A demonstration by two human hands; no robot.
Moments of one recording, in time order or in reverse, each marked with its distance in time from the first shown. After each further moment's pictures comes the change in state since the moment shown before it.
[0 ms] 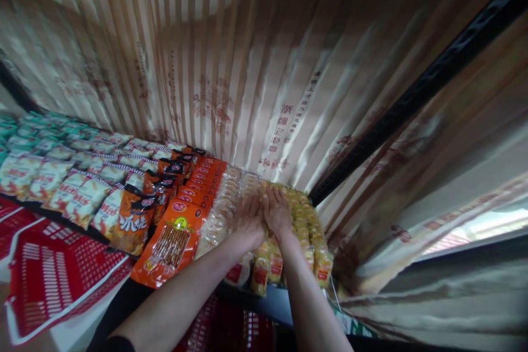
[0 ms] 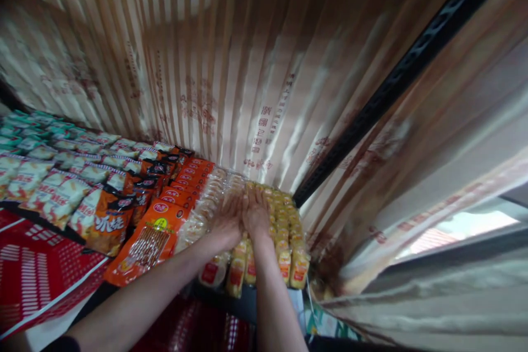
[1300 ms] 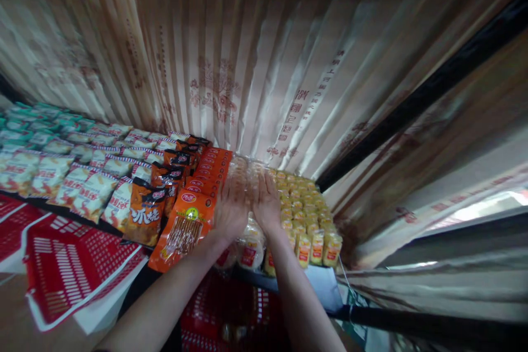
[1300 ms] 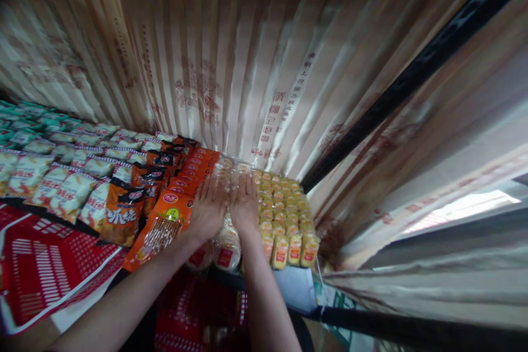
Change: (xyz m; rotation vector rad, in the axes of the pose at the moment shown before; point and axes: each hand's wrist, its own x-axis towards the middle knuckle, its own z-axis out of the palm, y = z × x) left_hand -0.042 -0.063 -0.035 0.015 0.277 -0.136; right_hand -0.017 -0.070 0.007 0.157 0.071 -0.013
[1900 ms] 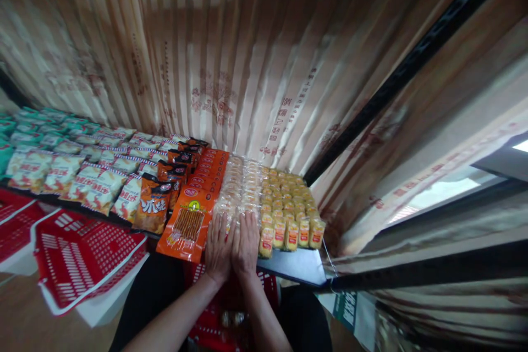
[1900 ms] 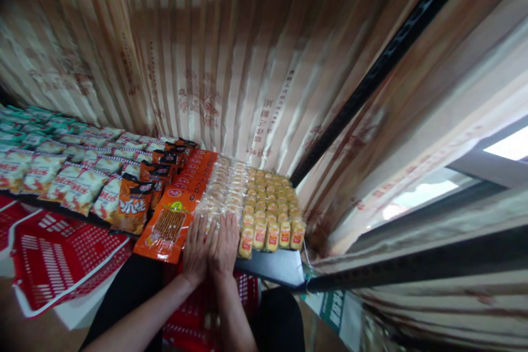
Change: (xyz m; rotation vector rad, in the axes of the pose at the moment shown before) left_hand -0.135 0.000 0.032 0.198 0.139 0.015; right_hand -0.148 -0.020 0.038 0.123 0.158 -0.060
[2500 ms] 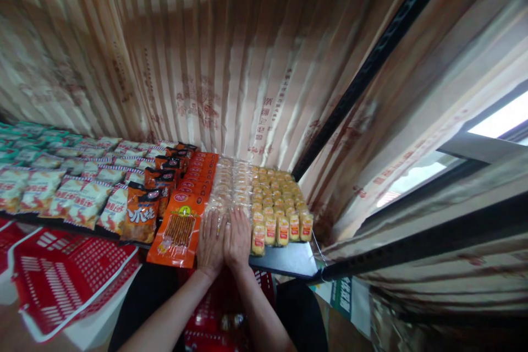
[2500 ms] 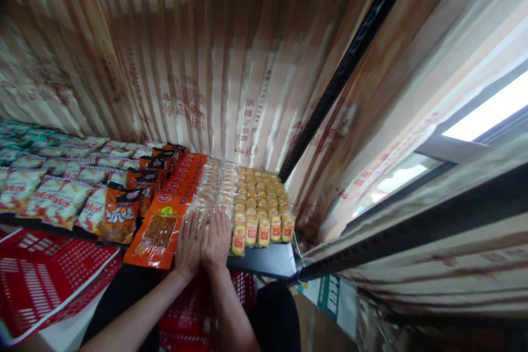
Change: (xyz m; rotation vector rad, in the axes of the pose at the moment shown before) left_hand 0.010 -0.010 0.023 -0.032 0.011 0.061; right_hand 0.016 -0.001 -0.001 -0.044 0.049 -0.089
